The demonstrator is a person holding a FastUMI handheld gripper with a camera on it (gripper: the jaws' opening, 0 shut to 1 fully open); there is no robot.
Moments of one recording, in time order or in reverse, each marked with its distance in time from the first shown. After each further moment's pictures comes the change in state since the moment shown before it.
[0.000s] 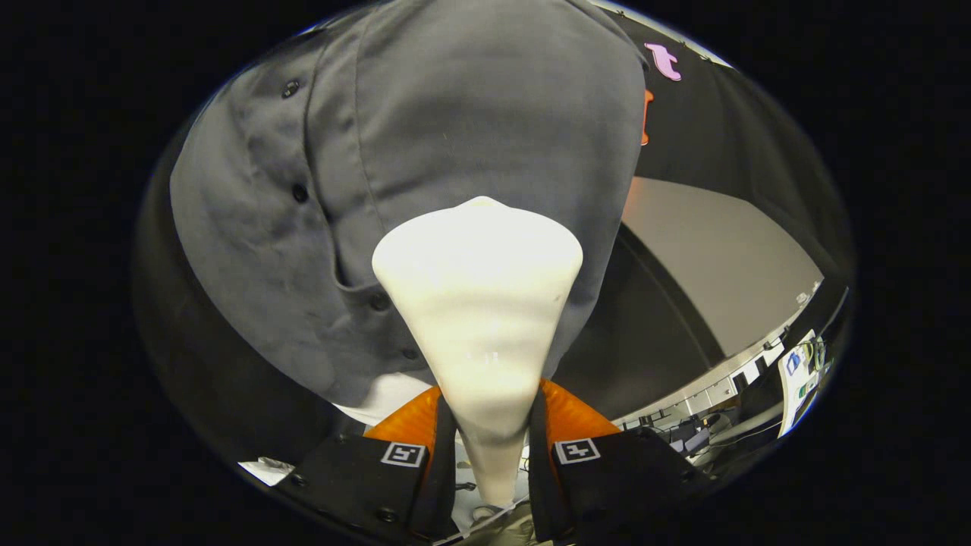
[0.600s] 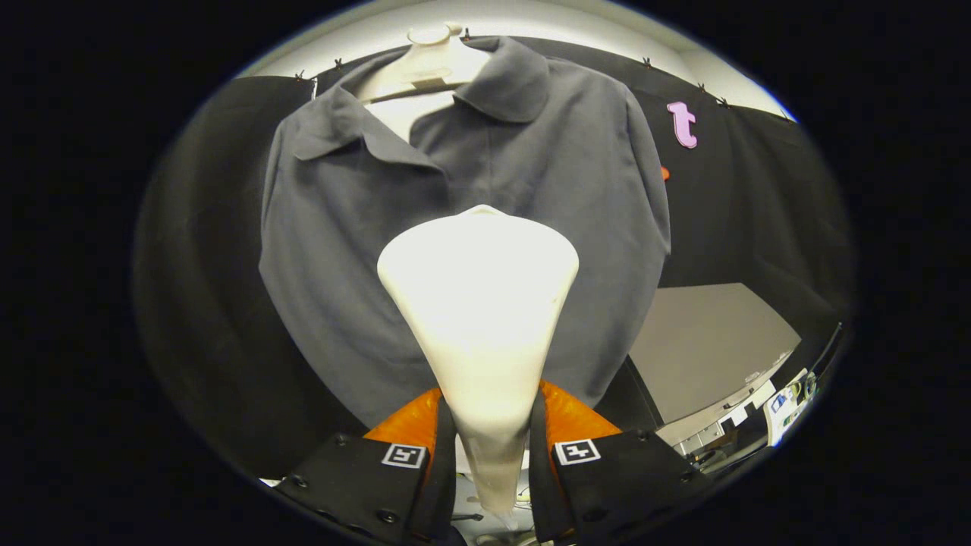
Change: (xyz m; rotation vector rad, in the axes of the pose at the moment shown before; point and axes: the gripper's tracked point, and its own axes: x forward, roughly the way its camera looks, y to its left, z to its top) arm -0.108 0.085 0.123 -0.065 -0.235 0.063
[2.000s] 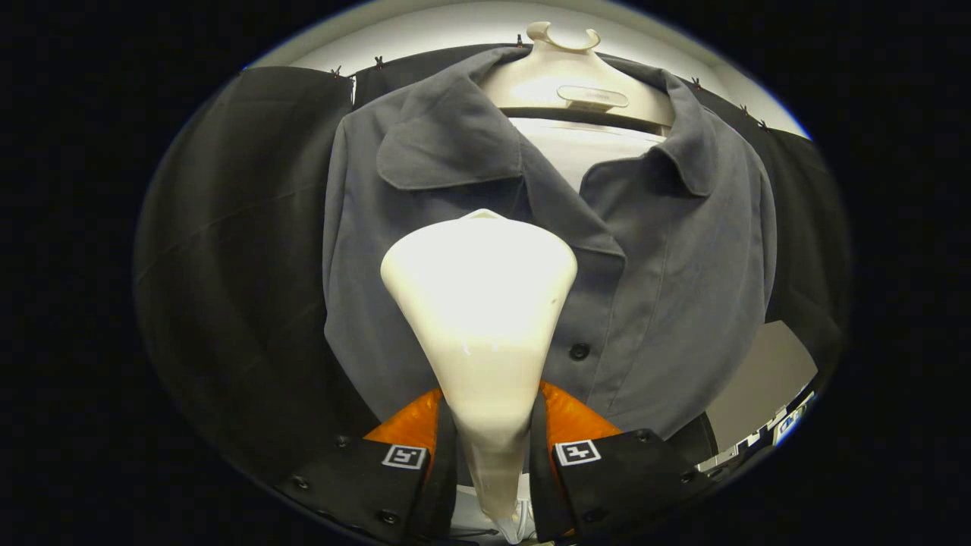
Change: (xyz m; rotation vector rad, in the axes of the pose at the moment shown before) arm 0.057 0.110 0.047 -0.047 -0.024 0.095
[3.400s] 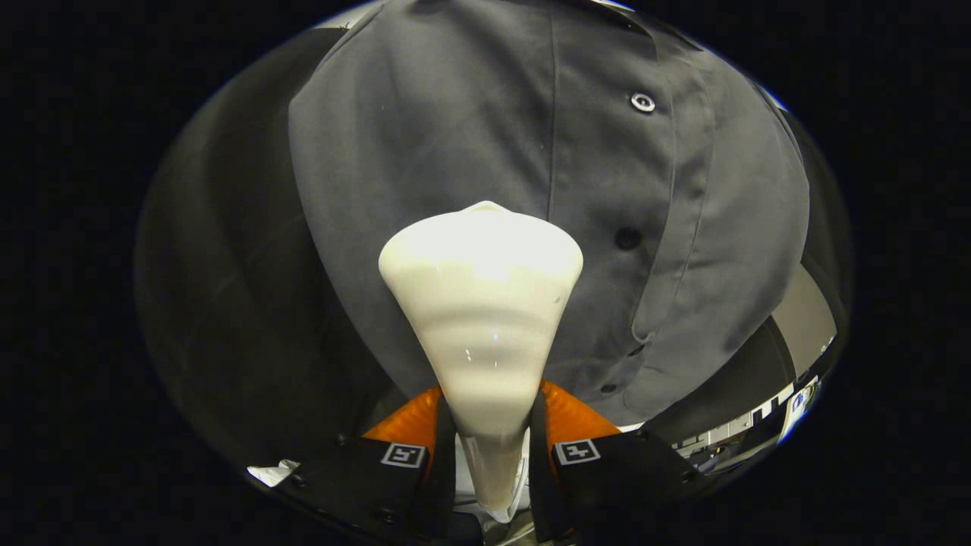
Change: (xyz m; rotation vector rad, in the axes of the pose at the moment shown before) arm 0.044 -0.008 -0.217 -0.012 0.264 0.009
